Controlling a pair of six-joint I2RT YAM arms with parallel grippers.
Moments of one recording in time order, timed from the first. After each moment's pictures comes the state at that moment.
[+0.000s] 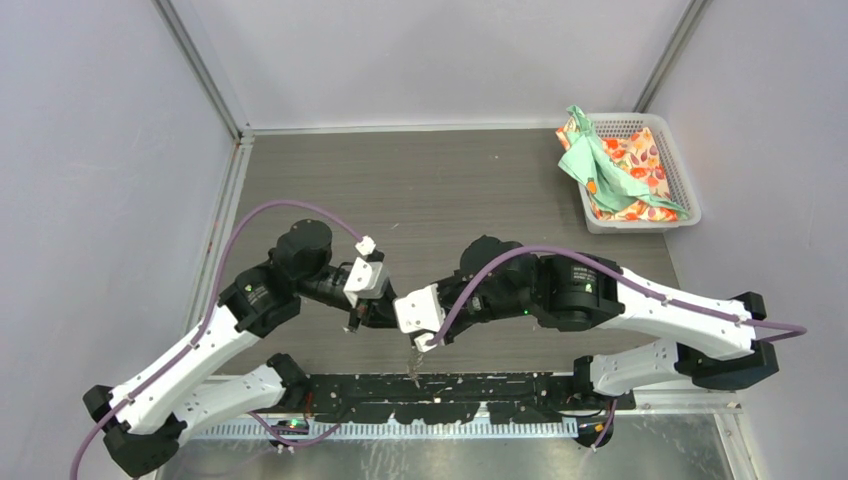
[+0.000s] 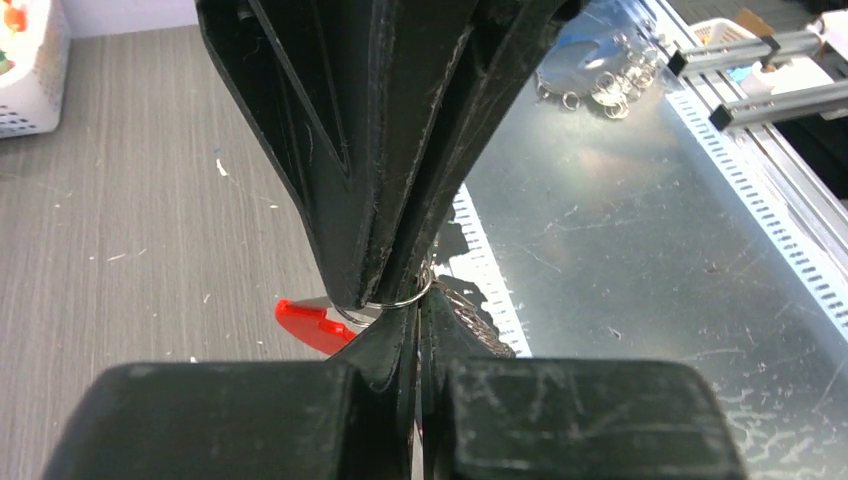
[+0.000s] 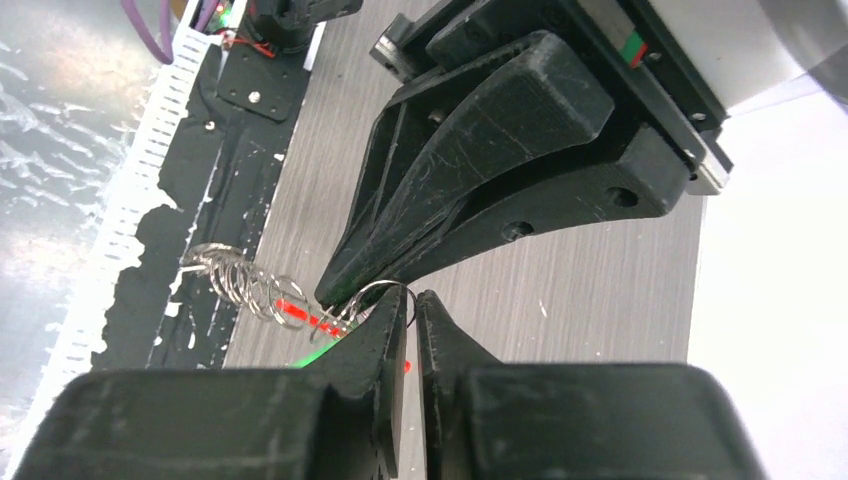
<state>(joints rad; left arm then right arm) -0.82 0.84 0.98 -0.50 1.02 0.29 1.39 1.23 1.52 -0.80 -0.11 -0.64</state>
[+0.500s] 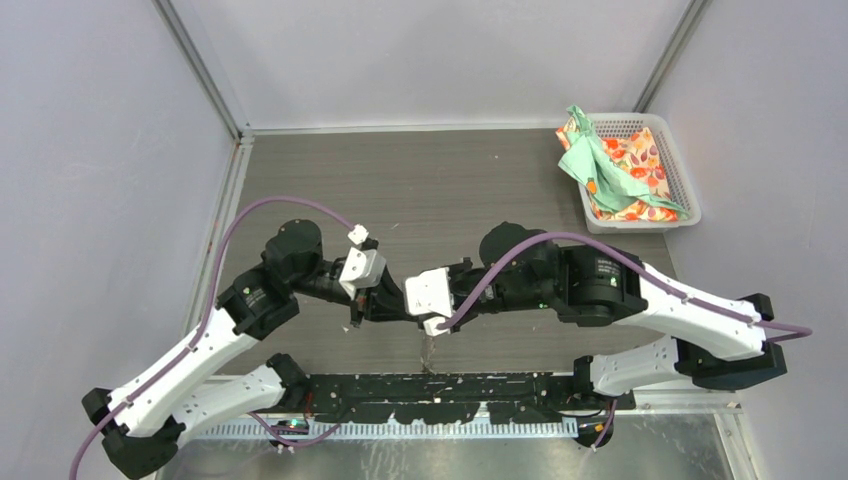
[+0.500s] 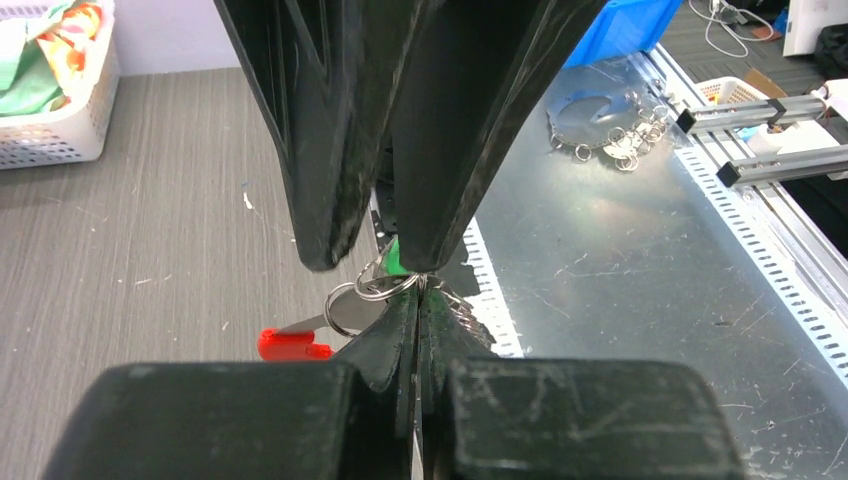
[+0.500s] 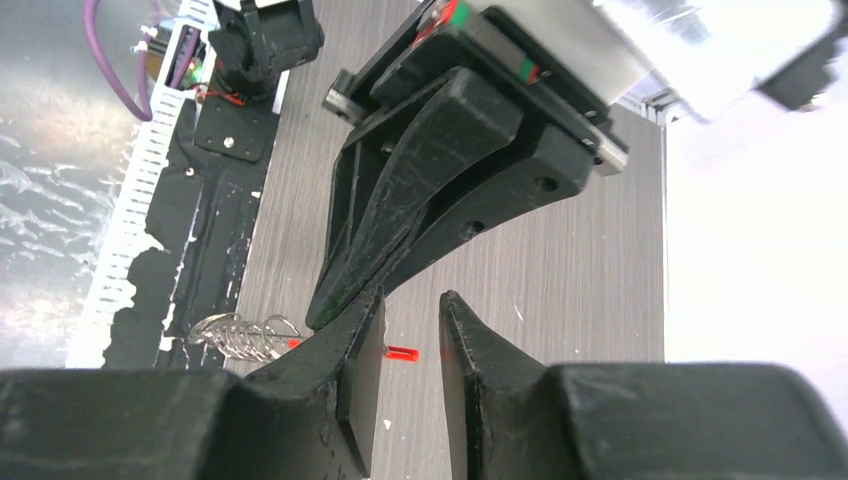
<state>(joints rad) -0.82 0.82 0.96 -0.33 0.98 0.11 1.39 1.22 1.61 -0.81 -0.06 -0.57</state>
